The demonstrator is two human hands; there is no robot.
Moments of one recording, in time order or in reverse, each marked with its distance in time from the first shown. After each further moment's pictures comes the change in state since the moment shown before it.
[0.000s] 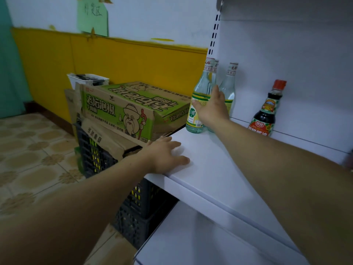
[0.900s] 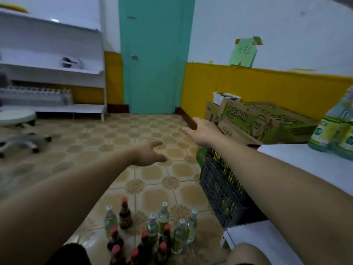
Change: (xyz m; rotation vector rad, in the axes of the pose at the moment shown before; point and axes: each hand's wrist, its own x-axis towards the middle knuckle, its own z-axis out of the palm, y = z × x) left_hand -0.421 -0.087 -0.045 -0.112 0.297 -0.781; right_hand -0.326 -0.239 0.018 -0.062 -0.719 -0.638
